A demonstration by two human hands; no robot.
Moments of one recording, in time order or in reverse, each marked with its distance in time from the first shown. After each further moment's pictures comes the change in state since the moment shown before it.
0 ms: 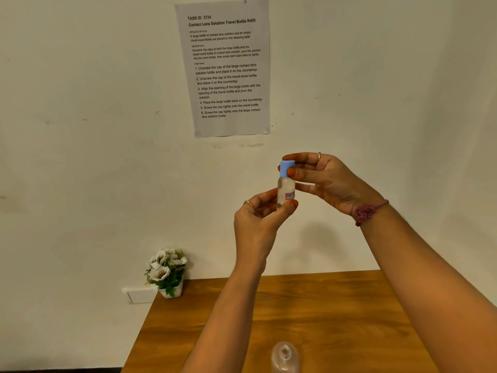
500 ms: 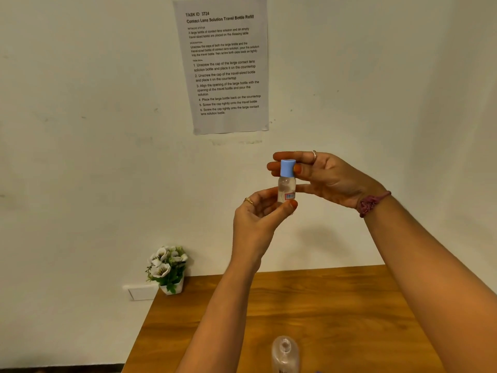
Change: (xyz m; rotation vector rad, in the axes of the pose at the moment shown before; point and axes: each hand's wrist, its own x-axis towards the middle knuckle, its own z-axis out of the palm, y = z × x) left_hand -0.006 0.006 -0.008 0.033 -0.110 -0.040; right_hand -0.005 -0.005 -0.006 0.044 -0.281 0.010
